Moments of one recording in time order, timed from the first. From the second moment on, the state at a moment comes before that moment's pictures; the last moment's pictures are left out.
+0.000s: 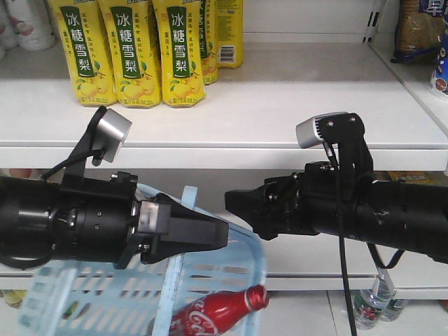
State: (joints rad) left arm -0.50 1.22 -0.89 -1.37 0.87 0.57; right arm 0.46 1.24 -0.78 1.31 0.40 -1.10
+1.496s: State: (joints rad) left arm -0.50 1.22 -0.89 -1.37 0.86 0.57; right arm 0.46 0.23 -0.19 0.55 0.23 -0.46
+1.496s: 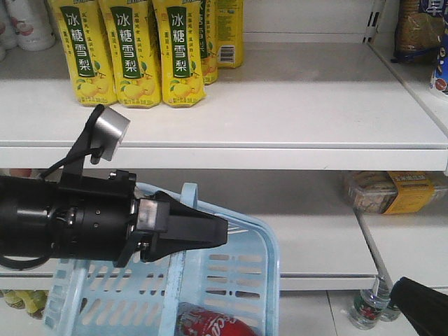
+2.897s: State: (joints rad) left arm -0.50 0.58 -0.37 -0.51 0.38 -0.05; right arm 0.46 0.23 -0.19 0.55 0.23 -0.46
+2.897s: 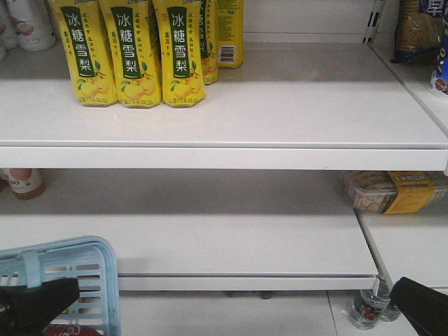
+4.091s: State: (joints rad) left arm -0.05 -0.01 0.04 -0.07 0.11 -0.19; right arm 0.46 0.23 -0.19 0.55 0.23 -0.46
